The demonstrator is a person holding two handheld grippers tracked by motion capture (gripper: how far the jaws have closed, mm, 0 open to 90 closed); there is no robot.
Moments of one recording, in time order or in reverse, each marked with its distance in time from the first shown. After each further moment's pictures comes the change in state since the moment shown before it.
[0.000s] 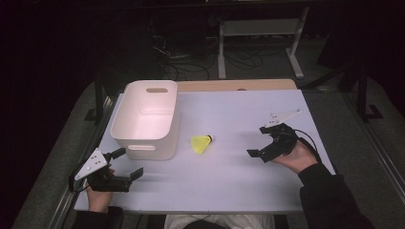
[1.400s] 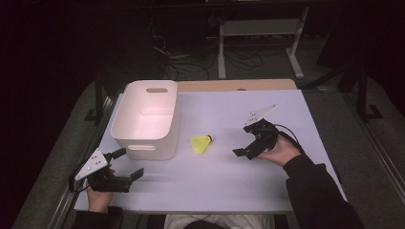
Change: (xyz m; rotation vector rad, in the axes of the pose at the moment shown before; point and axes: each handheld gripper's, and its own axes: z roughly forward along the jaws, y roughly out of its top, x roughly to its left) left arm 0.000 0.000 0.000 0.002 -0.007 0.005; right arm 0.005 0.028 0.039 0.074 0.078 -0.069
